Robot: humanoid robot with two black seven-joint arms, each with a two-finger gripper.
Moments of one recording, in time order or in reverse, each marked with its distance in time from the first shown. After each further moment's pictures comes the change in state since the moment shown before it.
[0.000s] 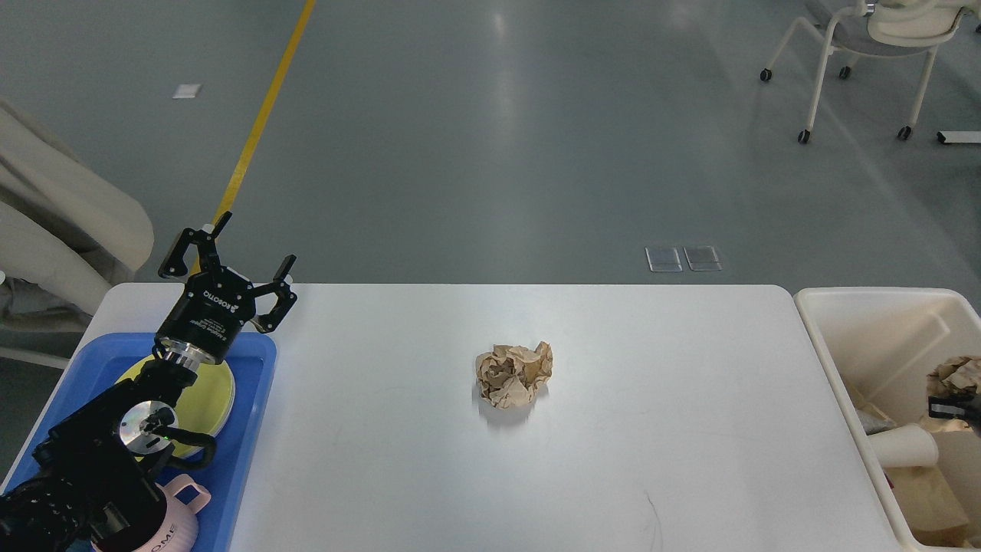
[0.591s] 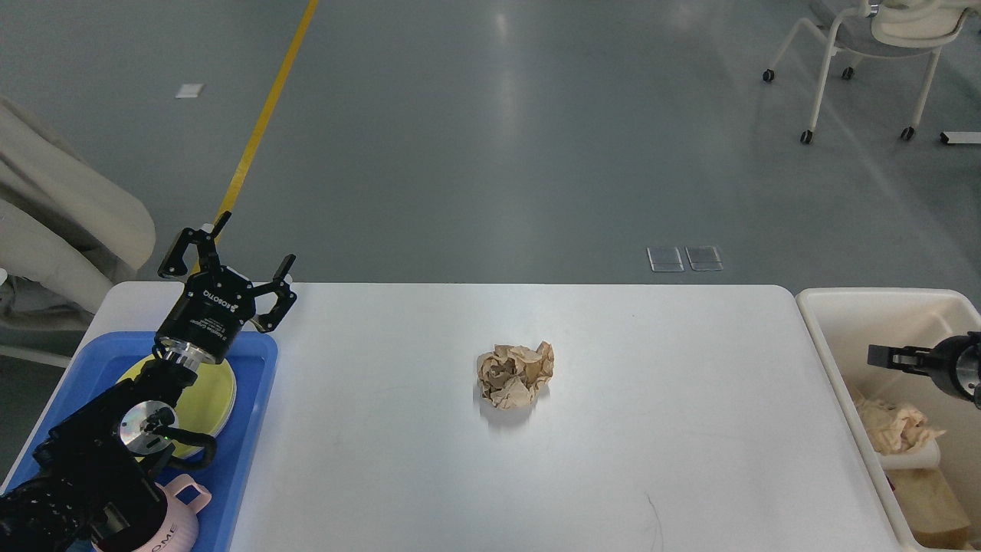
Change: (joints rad) left arm 0.000 -0.001 -0.001 0.000 0.000 0.000 0.000; right arm 0.456 -0.174 -0.038 0.564 -0.080 0.013 -0.020
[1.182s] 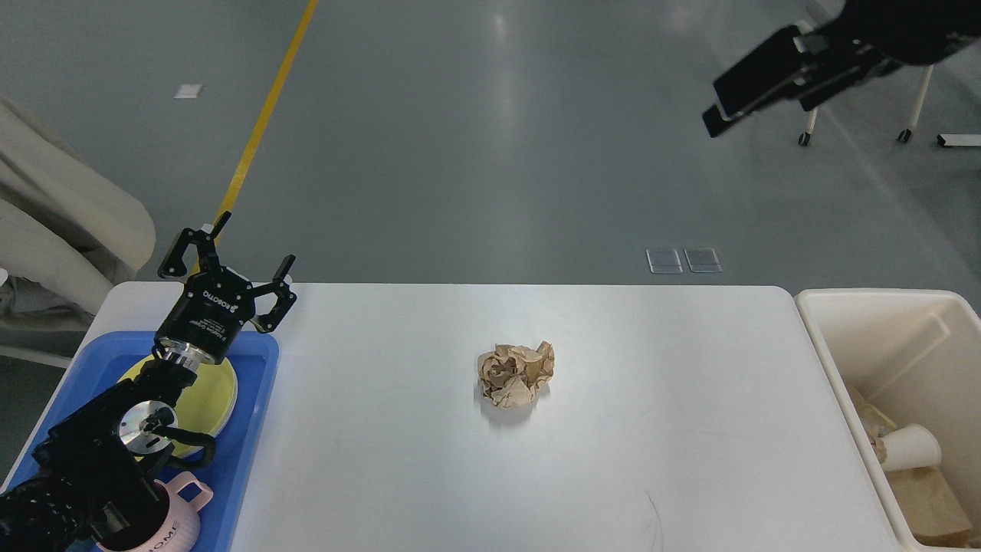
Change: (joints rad) left arm 0.000 0.001 0.000 0.000 0.000 0.000 0.000; right arm 1.377 0.118 0.014 0.588 0.017 0.942 0.107
